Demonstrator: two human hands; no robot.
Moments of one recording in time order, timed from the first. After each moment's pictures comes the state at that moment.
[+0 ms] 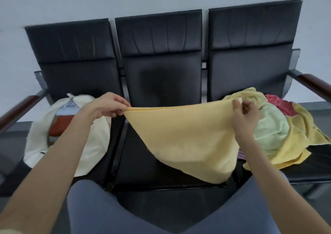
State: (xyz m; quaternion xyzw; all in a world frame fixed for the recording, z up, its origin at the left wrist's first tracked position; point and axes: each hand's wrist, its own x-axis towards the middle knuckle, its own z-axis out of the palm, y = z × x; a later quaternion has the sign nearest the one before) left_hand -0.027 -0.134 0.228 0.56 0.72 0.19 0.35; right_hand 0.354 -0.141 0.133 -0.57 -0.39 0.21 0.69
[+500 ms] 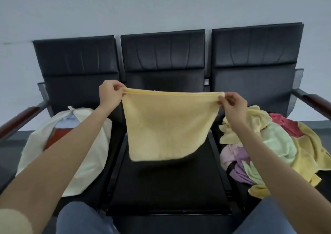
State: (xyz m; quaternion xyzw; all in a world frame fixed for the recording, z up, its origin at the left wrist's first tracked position) left_hand -0.031 -0.048 0.236 0.58 0.67 0.46 0.06; right_hand 0.347 -0.048 0.177 -0.55 -0.52 0.24 0.60
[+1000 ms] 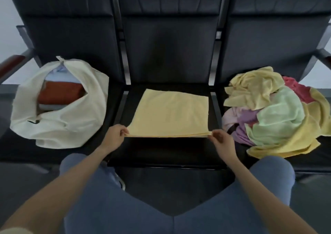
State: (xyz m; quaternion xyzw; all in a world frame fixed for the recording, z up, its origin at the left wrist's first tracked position) left_hand -0.063 -0.172 -0.029 0.65 0.71 0.20 0.18; right_hand 0.341 -0.163 -0.040 -0.63 -0.57 0.35 0.40
